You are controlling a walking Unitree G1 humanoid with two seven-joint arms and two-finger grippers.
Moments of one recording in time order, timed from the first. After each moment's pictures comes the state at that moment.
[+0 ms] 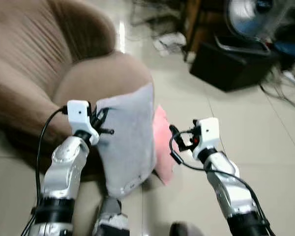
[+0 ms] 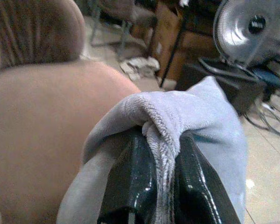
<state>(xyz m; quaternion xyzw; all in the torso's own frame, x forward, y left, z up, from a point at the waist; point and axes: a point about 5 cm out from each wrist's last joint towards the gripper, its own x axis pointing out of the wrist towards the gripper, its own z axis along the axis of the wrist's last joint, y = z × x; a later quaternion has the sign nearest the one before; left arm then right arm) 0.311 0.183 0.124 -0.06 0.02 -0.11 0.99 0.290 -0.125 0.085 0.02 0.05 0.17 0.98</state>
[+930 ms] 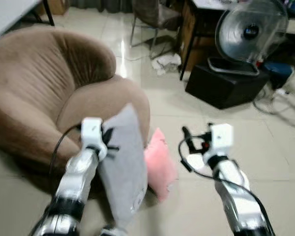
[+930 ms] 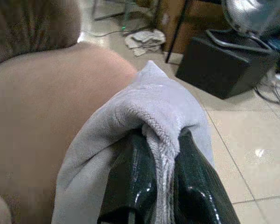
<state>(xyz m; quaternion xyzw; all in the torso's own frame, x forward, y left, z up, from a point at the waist) 0.317 0.170 0.065 -0.03 0.13 -0.10 0.99 0.267 -0.146 0.089 0.00 0.02 0.08 1.00</state>
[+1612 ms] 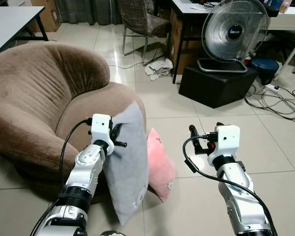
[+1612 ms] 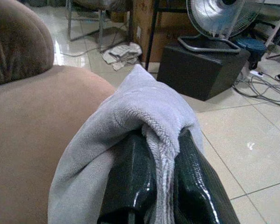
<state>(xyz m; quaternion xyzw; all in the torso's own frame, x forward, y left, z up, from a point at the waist) 0.324 0.158 0.064 -0.02 0.11 -0.12 0.99 0.268 -0.154 0.090 -0.02 0.02 0.05 1.00</state>
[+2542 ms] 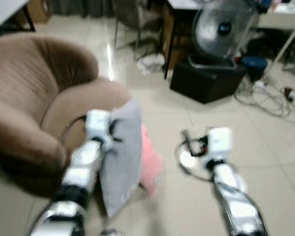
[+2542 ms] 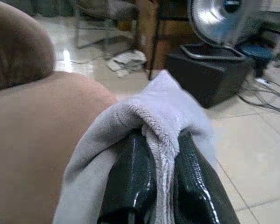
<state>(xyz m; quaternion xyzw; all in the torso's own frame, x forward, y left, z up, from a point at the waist) 0.329 0.173 0.073 0.00 0.09 -0.09 0.99 0.266 -0.133 0.079 0.00 0.04 0.09 1.00</state>
